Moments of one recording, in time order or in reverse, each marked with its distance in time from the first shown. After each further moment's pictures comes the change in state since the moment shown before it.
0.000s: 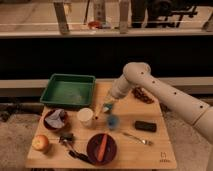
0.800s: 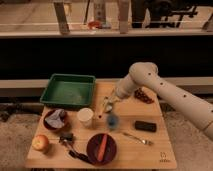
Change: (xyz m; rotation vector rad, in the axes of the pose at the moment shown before) arm 0.014 0.005 -0.035 0.073 0.019 0.021
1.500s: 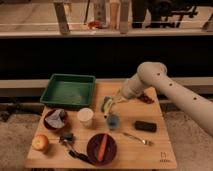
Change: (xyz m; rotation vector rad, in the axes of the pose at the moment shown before) arm 0.026 0.014 -0.020 -0.004 0.002 -0.002
